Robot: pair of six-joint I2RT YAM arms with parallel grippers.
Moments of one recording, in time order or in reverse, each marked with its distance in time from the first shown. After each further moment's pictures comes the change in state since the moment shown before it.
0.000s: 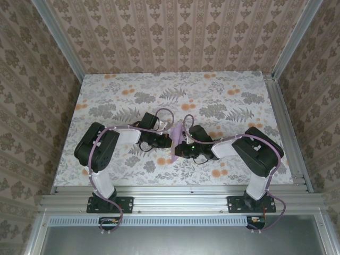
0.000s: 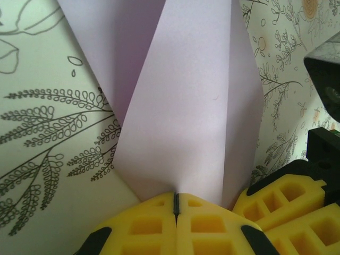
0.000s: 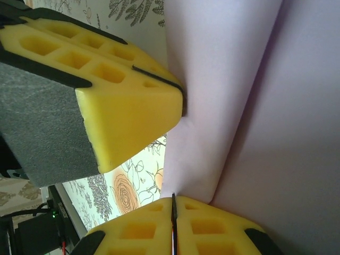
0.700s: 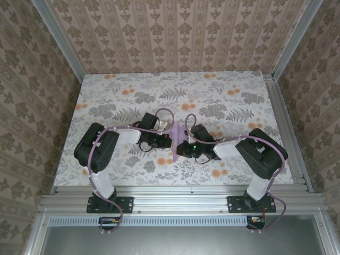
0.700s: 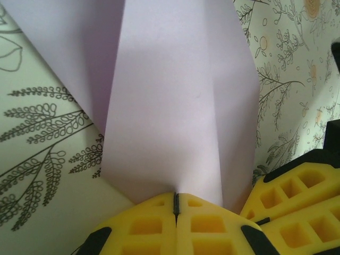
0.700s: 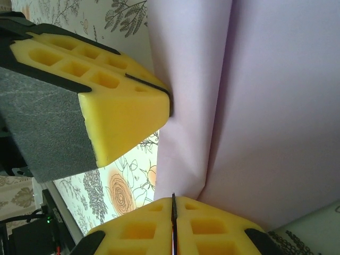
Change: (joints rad) left arm -0.002 -0.007 -0.002 -0.002 -0.012 -0.001; right arm -0.017 -0.042 -0.015 -0.038 0.030 -0.013
